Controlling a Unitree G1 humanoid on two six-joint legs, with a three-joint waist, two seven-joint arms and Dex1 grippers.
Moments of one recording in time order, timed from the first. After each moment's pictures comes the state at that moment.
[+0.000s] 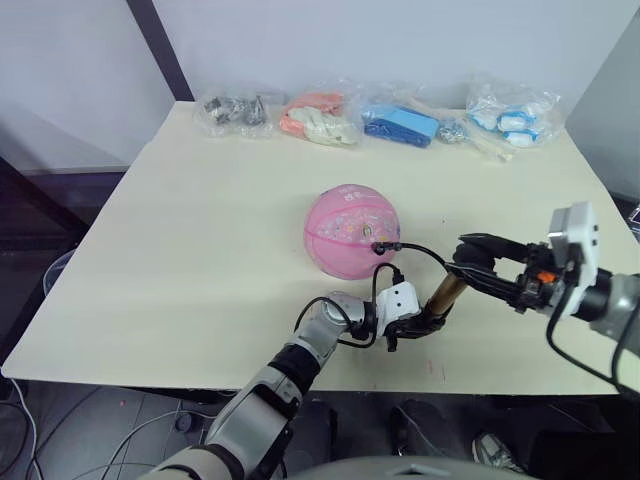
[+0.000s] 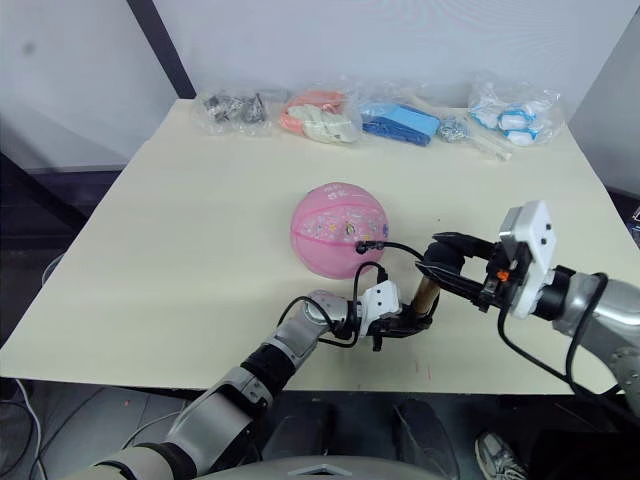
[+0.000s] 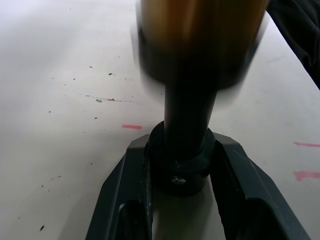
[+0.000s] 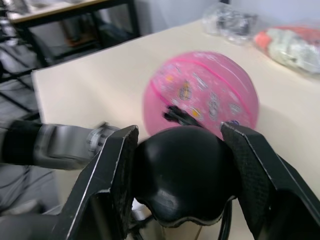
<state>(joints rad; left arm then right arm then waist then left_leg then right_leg) -0.51 0.07 -0.48 0.66 0.08 -0.11 -0.94 0.06 -0.80 -0.13 -0.60 0.82 0.54 0.67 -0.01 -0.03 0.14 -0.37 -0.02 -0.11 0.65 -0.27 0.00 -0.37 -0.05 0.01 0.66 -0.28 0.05</state>
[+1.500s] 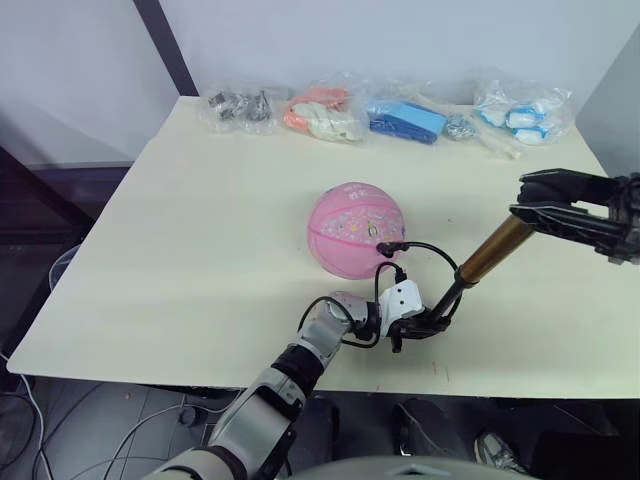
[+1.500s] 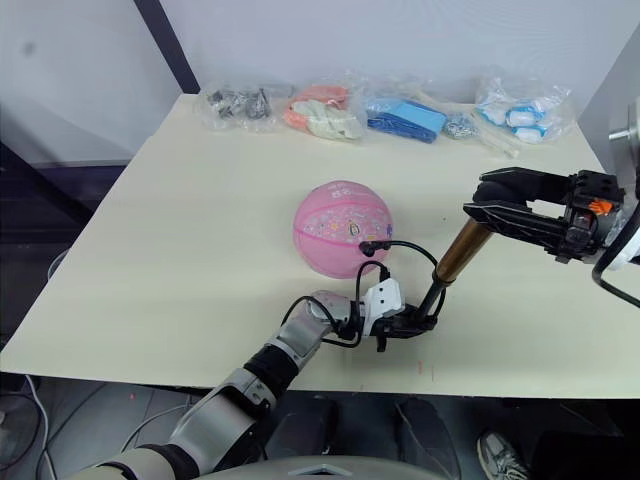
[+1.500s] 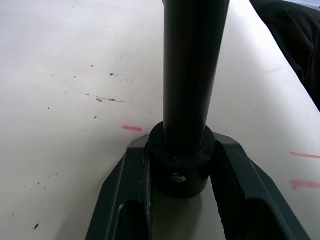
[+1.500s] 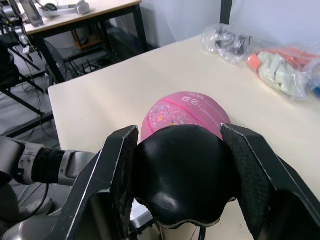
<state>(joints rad) -0.50 0.05 -0.47 0.64 0.05 -0.06 -0.95 -0.20 -1.11 -0.55 -0.55 1.34 0.89 0.67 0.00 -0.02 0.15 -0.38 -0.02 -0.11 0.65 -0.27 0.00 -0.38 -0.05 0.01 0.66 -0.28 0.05</state>
